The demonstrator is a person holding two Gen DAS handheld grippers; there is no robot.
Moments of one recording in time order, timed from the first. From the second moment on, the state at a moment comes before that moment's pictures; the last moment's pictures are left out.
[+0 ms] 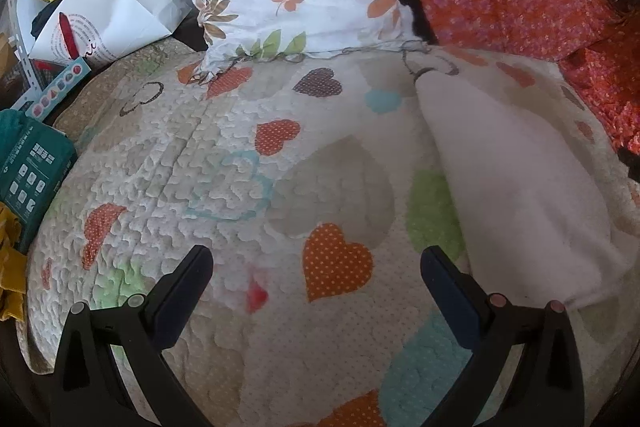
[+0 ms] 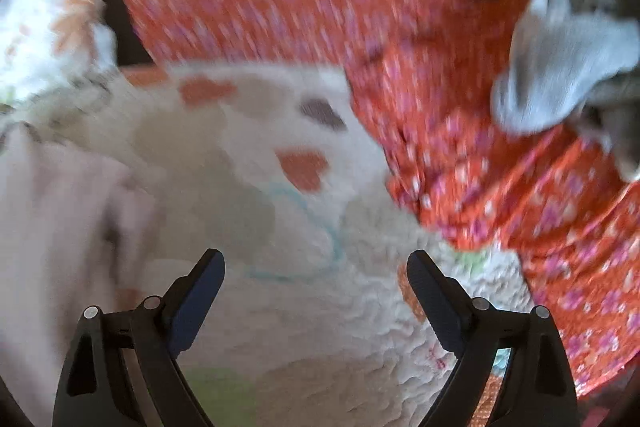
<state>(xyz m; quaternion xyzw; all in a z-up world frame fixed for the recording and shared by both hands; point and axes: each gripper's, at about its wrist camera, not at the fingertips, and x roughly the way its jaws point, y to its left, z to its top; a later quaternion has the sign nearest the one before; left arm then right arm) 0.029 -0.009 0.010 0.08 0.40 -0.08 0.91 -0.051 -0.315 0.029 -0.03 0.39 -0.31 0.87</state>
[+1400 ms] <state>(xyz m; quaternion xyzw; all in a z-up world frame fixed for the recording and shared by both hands) 0.031 -0.020 -0.008 0.08 0.45 -0.09 0.88 -0.053 -0.215 0.030 0.02 0.43 -0.09 0.90</state>
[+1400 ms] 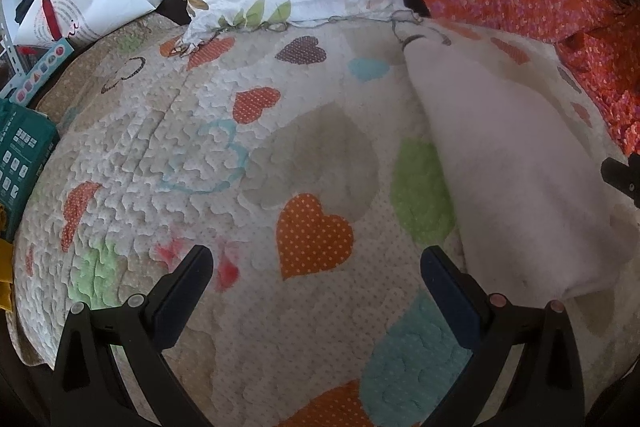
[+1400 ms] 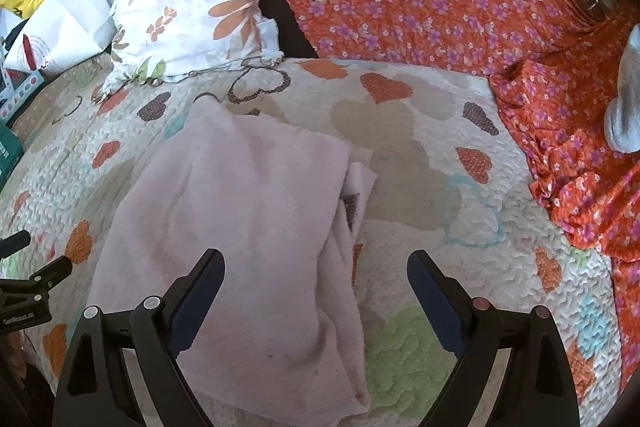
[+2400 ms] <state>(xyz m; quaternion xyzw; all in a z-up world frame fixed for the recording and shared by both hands) 0.021 -0.023 0.007 0.09 0.41 -0.10 0.90 -0.055 -0.161 0.021 -0.12 0.42 -0.09 0.90</state>
